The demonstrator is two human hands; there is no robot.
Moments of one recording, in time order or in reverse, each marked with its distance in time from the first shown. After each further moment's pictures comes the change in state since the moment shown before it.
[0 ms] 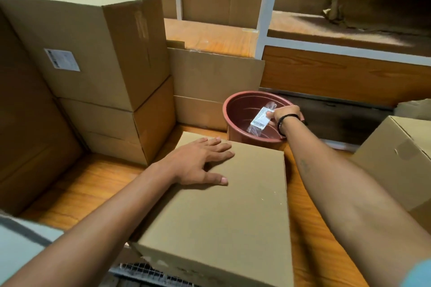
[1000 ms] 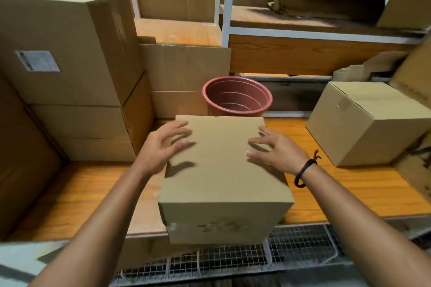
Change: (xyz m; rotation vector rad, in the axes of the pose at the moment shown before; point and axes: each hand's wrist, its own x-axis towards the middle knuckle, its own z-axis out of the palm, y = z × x) left_hand -0.089 -0.031 0.027 -0.791 0.547 0.001; right_hand -0.224 0.099 -0.090 -0.925 -0.262 -0.510
